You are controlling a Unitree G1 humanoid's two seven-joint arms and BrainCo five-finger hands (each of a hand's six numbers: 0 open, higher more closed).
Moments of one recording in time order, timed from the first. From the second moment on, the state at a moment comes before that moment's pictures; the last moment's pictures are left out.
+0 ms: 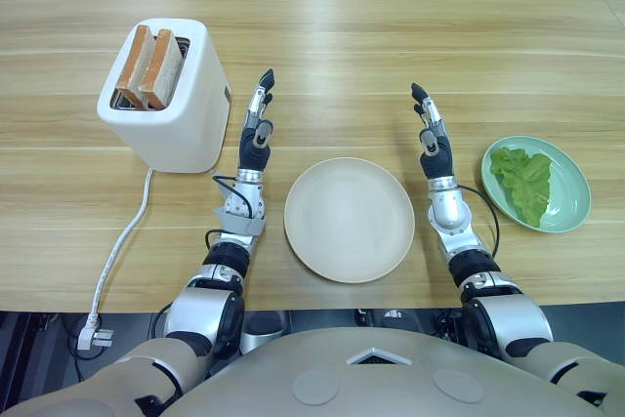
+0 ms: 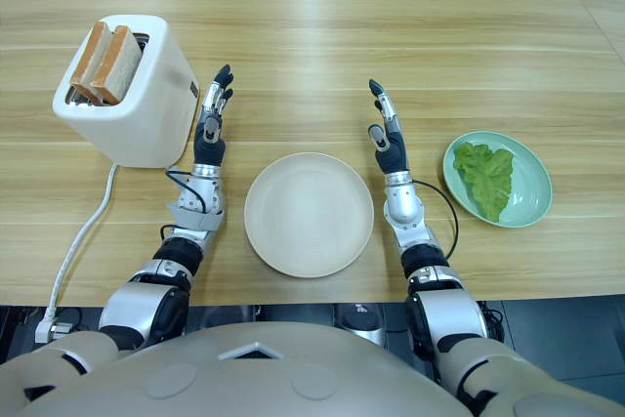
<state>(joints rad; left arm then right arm) -0.35 0.07 -0.01 0.90 0.17 -1.00 0.17 -0.30 -0.16 0.04 0.90 -0.25 -0.98 -0.21</state>
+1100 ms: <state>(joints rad) -0.14 0.65 0.32 0.44 0.84 -0.39 0.72 -0.30 -0.18 0.03 0.86 -0.31 -1.01 -0.28</state>
